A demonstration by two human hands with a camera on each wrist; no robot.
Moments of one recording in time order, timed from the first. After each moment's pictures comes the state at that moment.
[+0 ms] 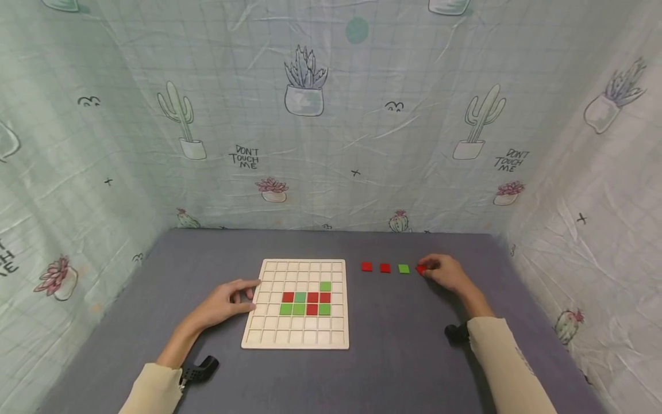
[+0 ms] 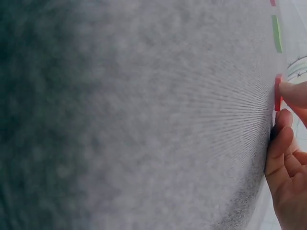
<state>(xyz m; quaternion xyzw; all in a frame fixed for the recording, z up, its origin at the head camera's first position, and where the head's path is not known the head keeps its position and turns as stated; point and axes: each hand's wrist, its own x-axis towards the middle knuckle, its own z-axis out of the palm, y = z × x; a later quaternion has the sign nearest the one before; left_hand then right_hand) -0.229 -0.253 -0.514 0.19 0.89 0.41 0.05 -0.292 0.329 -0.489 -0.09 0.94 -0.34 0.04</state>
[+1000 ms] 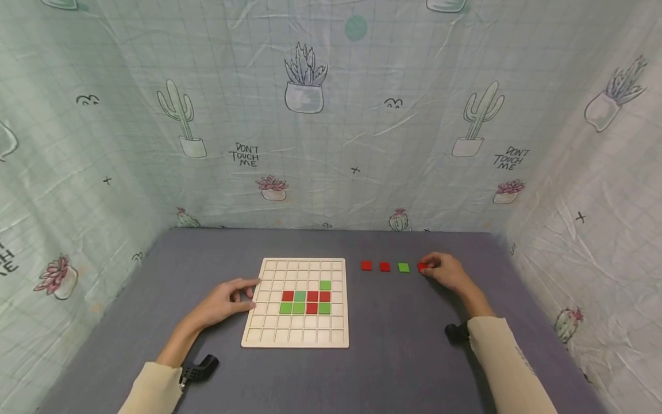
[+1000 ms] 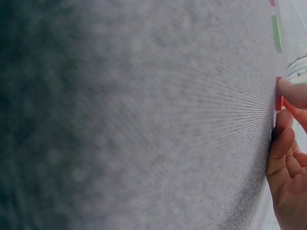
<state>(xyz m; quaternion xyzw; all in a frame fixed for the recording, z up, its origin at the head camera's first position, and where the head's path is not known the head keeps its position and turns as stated) -0.230 -0.254 -0.517 0.19 0.89 0.41 0.04 -0.289 0.325 -0.490 -0.07 0.94 -0.33 0.03</state>
